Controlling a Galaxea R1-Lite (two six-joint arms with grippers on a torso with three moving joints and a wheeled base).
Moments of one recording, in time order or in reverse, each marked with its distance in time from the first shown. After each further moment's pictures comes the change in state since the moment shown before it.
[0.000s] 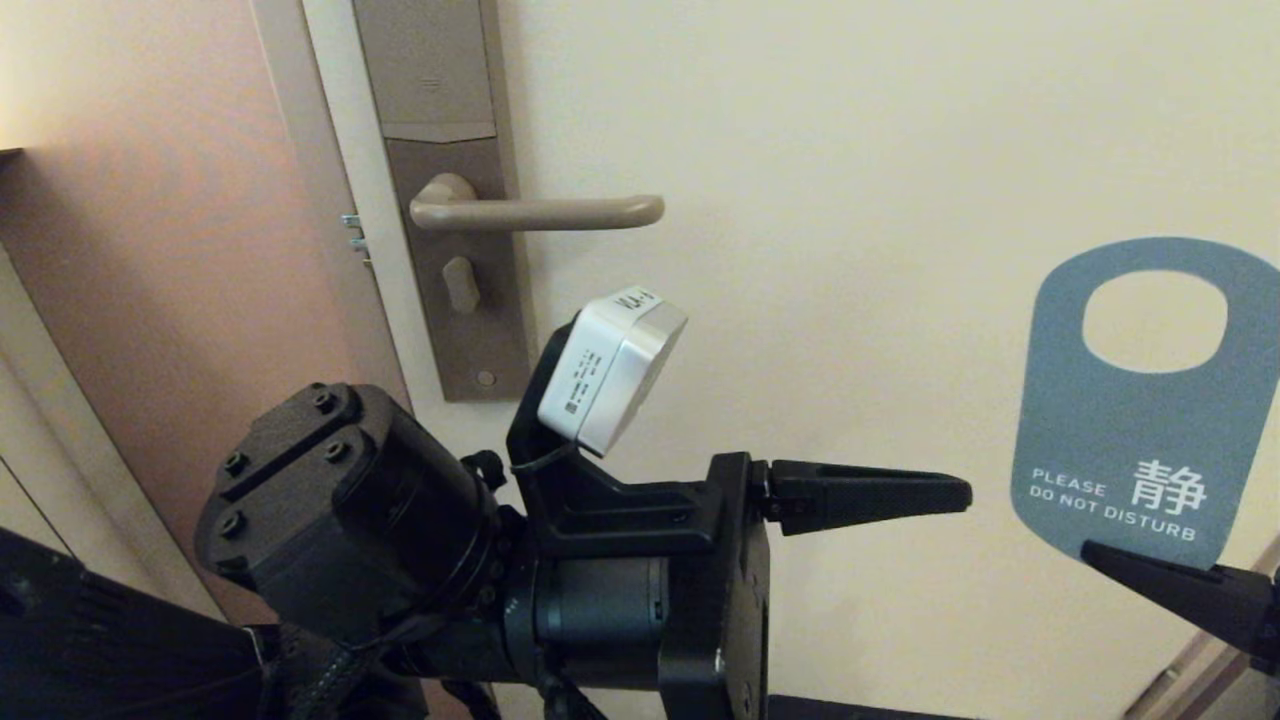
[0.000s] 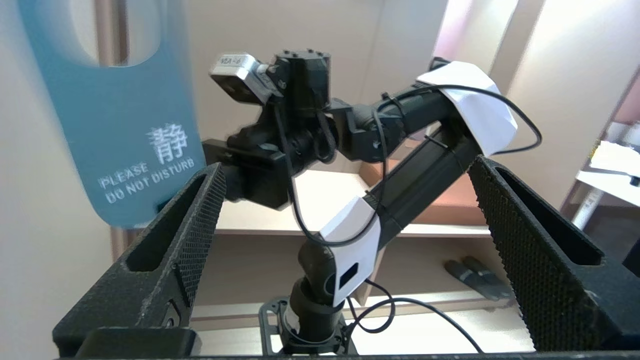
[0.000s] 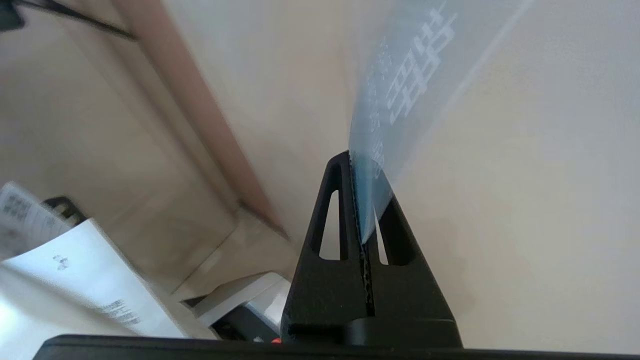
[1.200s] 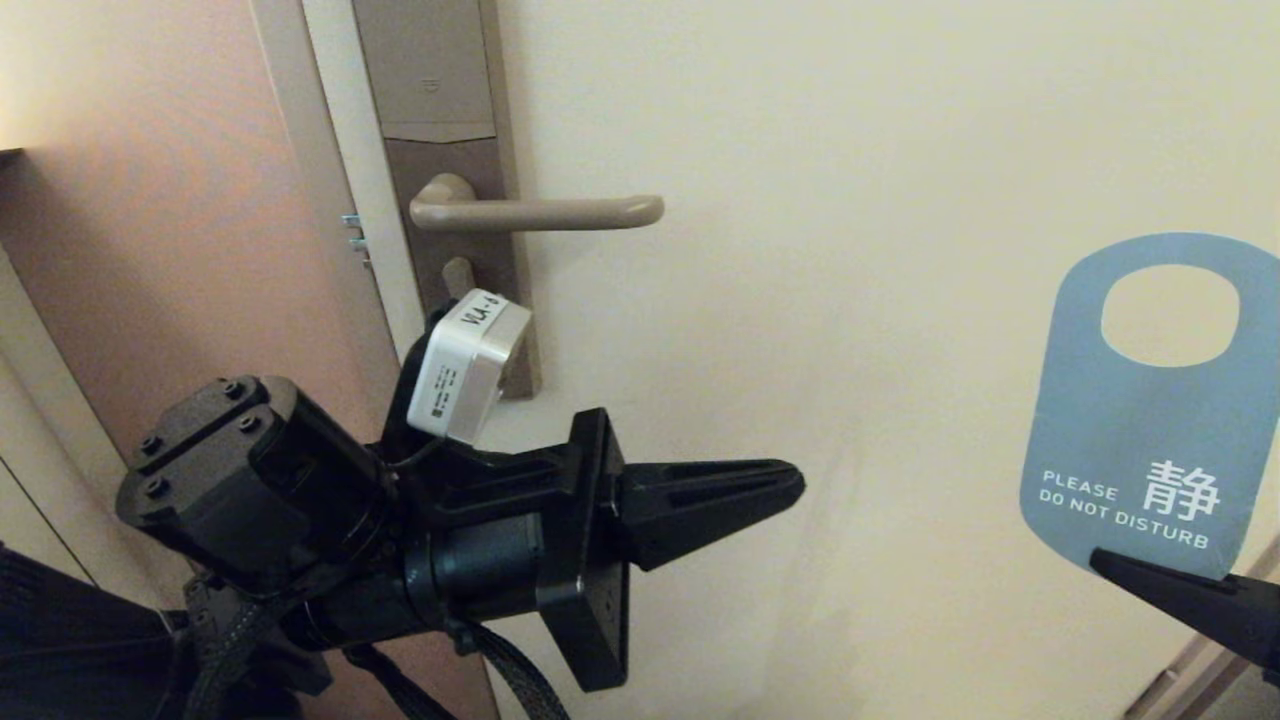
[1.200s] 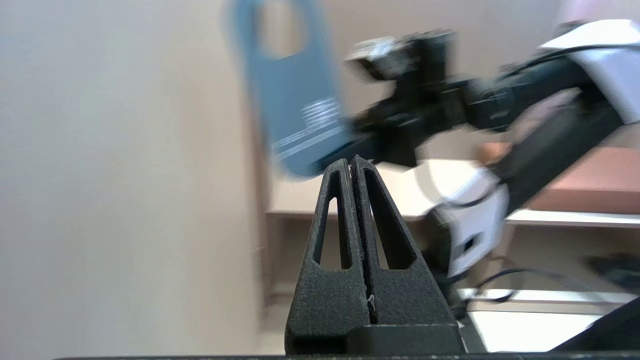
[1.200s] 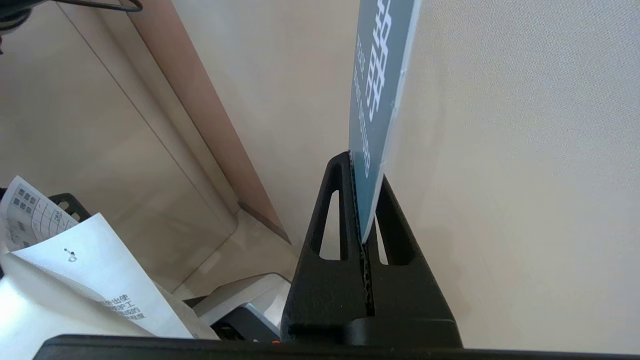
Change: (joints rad) left arm 0.188 -0.063 0.141 0.006 0.037 0.240; right arm 0.000 -0.034 0.008 0.001 0.000 -0.002
